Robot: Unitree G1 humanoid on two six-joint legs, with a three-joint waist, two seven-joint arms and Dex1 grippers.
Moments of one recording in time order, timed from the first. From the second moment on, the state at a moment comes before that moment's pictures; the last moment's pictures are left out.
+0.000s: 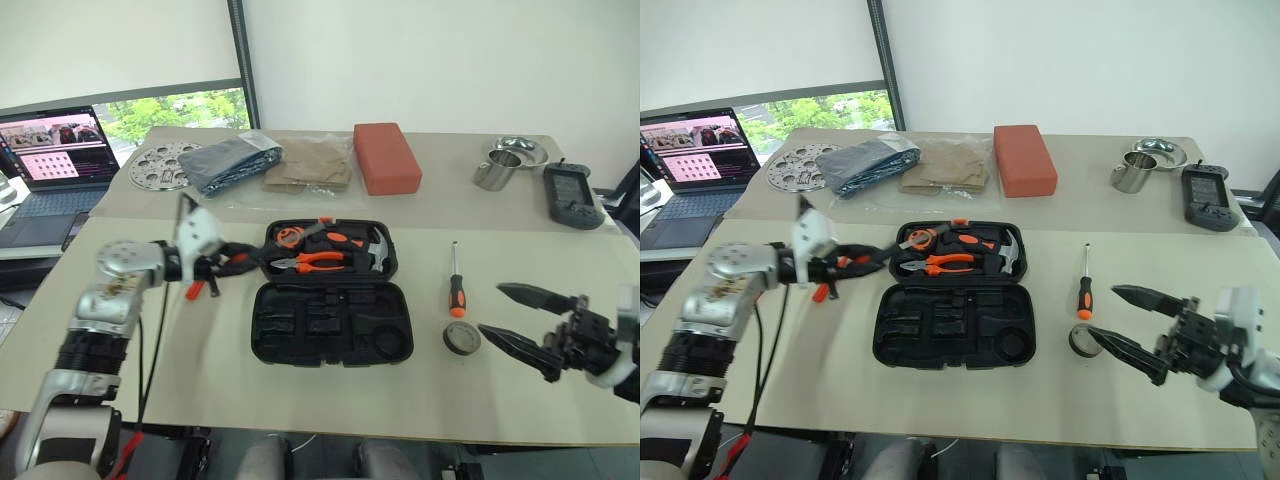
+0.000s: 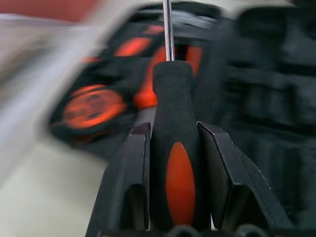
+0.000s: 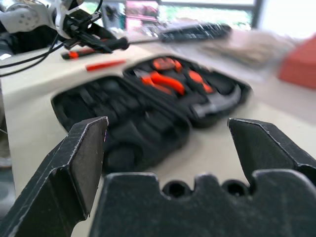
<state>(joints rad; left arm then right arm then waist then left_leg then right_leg) -0.57 0.67 -0.15 0.26 -0.21 0.11 -1.23 0.31 -0.76 -0.59 -0.29 0.77 0.25 1.20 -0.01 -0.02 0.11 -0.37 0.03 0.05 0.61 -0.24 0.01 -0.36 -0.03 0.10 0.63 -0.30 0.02</state>
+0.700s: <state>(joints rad) -0.74 0.55 -0.35 0.46 0.00 0.04 -1.30 0.47 -0.63 -0.74 -0.42 0.81 0.20 1.15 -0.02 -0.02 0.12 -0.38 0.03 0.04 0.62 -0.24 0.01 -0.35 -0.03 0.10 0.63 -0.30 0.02</state>
